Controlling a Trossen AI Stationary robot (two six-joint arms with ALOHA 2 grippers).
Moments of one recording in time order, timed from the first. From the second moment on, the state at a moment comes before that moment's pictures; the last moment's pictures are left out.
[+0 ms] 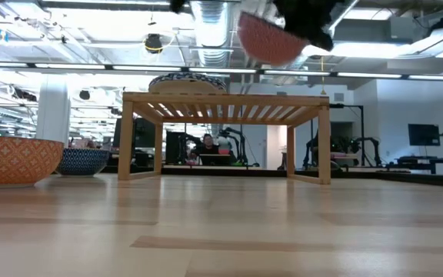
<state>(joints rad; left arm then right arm) -0.04 1.44 1.43 -0.41 -0.29 -0.27 -0.10 1.42 1.37 -0.82 0.18 0.51</state>
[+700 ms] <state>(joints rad) -0.03 1.26 1.19 -1.14 -0.61 -0.61 -0.71 1.78 1.77 -1.15 -0.20 0.38</state>
